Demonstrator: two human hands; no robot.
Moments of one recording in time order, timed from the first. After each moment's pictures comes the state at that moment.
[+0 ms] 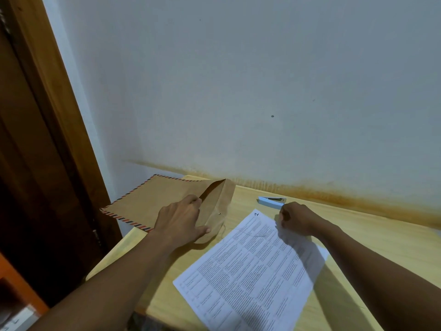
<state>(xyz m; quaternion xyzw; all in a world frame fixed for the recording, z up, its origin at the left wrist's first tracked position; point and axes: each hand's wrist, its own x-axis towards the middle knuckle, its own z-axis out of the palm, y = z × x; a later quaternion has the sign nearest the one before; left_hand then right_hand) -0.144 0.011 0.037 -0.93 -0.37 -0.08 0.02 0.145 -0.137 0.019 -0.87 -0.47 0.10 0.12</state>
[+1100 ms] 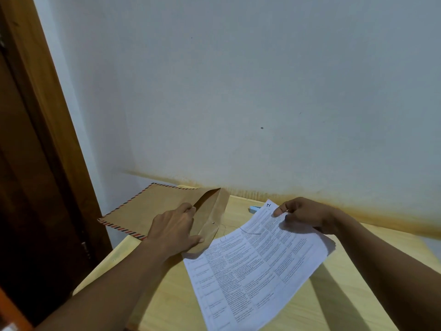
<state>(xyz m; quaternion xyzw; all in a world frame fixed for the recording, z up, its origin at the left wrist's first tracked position) -0.137 0.011 0.039 -0.93 -0.36 -0.09 0.05 0.157 -0.170 0.086 -0.80 -0.40 0.34 0.28</state>
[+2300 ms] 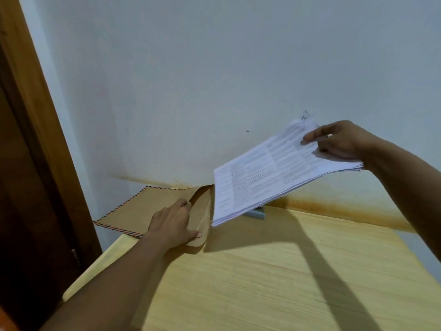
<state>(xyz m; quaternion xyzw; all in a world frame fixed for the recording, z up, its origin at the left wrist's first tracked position) -0.117 0.003 0.051 -0.92 -0.37 -0.08 0.02 0.174 -0.222 0.246 -0.83 -0.40 0.03 0.38</state>
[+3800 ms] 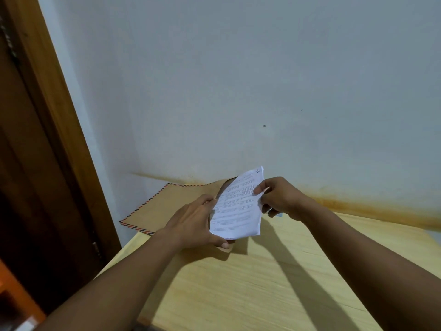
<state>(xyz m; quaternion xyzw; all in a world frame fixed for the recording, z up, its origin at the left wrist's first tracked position) -0.126 -0.004 0.061 -0.95 -0.27 -0.12 -0.07 0.088 -0.126 0.111 -0.79 -0.38 0.26 0.41</state>
